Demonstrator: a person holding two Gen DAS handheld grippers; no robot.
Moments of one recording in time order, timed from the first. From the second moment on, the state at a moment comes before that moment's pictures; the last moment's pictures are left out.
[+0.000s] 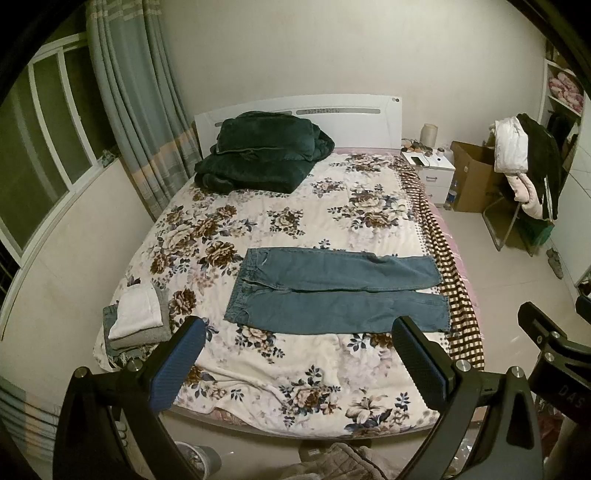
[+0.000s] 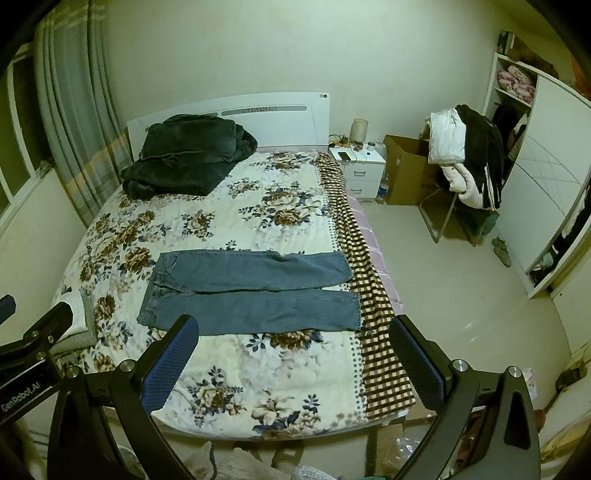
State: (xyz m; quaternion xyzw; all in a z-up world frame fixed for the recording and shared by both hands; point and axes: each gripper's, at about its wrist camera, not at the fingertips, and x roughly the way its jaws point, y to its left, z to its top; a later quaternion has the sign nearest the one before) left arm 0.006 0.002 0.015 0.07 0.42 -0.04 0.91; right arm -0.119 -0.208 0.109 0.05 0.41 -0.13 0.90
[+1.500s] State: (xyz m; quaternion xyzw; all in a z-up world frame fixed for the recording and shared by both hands) left arm 0.006 0.004 0.023 0.06 0.41 -0.04 0.91; right arm -0.123 -0.194 0.123 0.04 0.41 -0.13 0.90
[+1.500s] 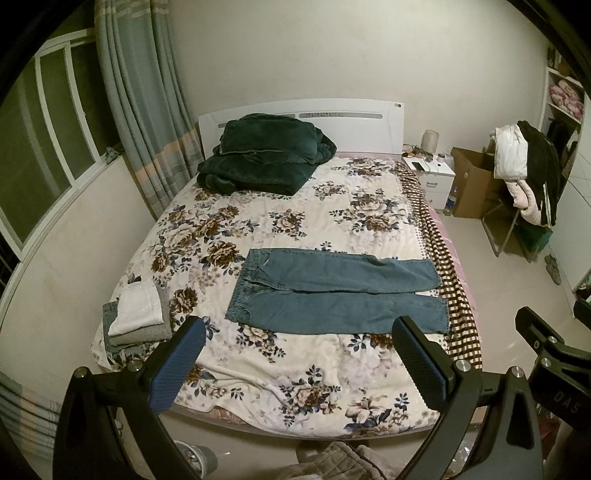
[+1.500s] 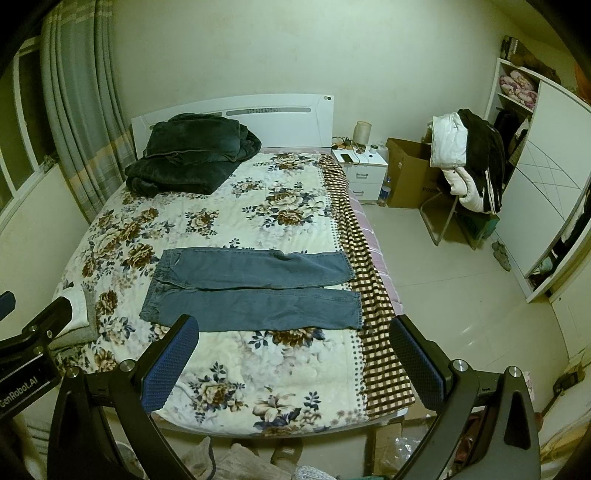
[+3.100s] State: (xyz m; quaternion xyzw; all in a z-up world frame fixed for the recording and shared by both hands) left arm 0.492 -0.141 -0.358 0.23 0.55 0.06 0.80; right arm 0.444 -0.380 -0.355 0.06 0.63 -0.11 0.76
